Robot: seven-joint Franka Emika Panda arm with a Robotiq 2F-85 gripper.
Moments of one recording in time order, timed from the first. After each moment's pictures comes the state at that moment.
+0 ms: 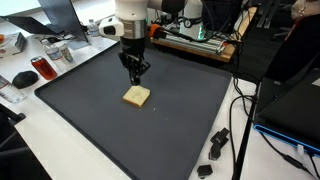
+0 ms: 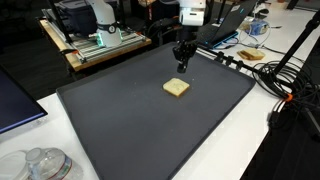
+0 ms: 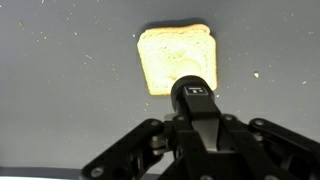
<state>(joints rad) 0.17 0.37 -0.06 -2.02 -0.23 2.50 0.34</state>
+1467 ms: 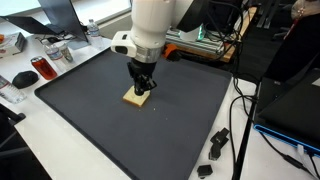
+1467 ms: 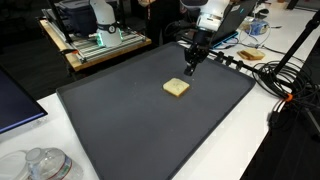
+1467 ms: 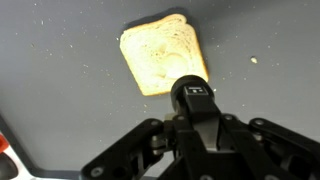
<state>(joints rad) 0.33 0.54 -0.11 -1.79 -0.40 2.29 0.74</state>
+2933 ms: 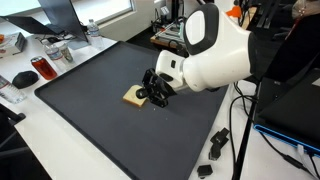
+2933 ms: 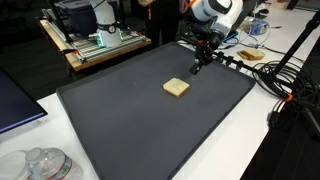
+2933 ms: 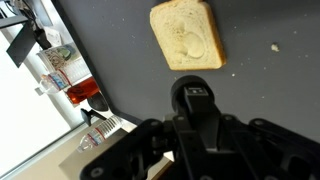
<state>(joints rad) 0.50 0.80 -0.05 -1.49 -0.86 1.84 1.18</state>
